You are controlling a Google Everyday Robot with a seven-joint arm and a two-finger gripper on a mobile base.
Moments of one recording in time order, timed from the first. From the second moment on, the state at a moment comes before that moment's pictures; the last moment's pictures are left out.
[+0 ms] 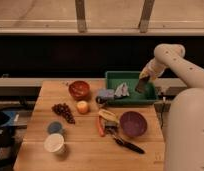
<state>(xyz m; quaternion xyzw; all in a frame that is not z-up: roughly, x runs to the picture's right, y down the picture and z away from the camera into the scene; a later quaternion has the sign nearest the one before) 0.315 -0.053 0.882 -0.15 0.13 0.83 0.51</state>
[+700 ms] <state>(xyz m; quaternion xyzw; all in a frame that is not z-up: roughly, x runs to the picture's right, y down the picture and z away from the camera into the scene) 0.327 -0.019 0.918 -0.21 0.16 0.84 0.48</state>
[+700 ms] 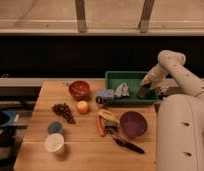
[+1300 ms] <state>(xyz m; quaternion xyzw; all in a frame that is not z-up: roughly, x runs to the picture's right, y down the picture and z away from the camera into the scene) 0.301 -0.018 0.928 -0.25 0.15 0.82 0.49</state>
